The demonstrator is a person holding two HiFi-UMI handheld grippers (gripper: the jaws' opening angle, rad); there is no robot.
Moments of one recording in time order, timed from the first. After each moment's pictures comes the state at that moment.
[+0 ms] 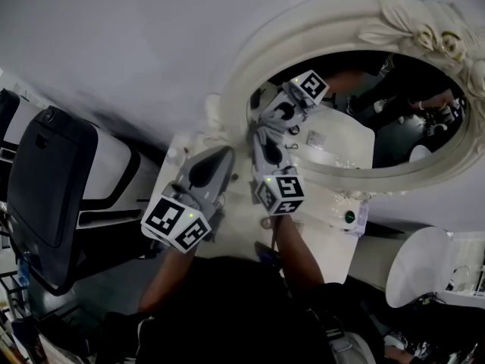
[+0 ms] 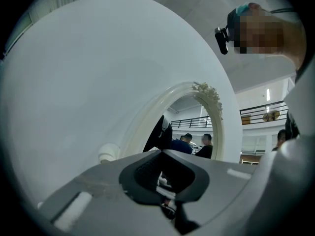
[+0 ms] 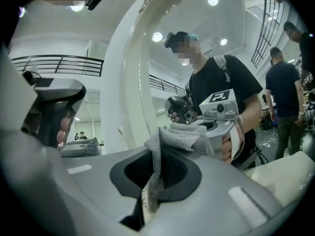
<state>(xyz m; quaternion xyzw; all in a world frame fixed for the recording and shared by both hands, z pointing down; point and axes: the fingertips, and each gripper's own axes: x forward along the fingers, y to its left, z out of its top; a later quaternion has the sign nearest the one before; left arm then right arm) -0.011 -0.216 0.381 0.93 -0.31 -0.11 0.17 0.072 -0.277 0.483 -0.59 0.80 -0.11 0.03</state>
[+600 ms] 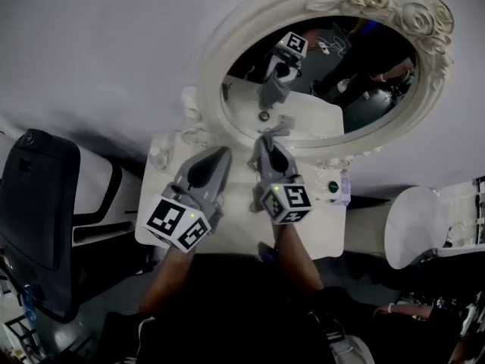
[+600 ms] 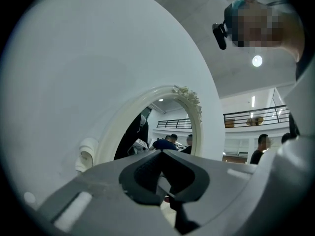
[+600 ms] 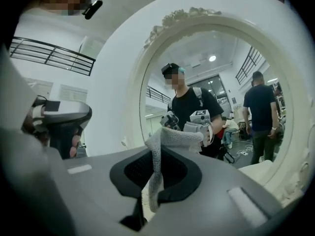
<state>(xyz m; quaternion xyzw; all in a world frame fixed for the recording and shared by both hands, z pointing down) 0.002 -0.160 0.366 0.95 -0.22 -0.12 0.17 0.115 -0.179 0.437 -0.68 0.73 -0.07 0.04</state>
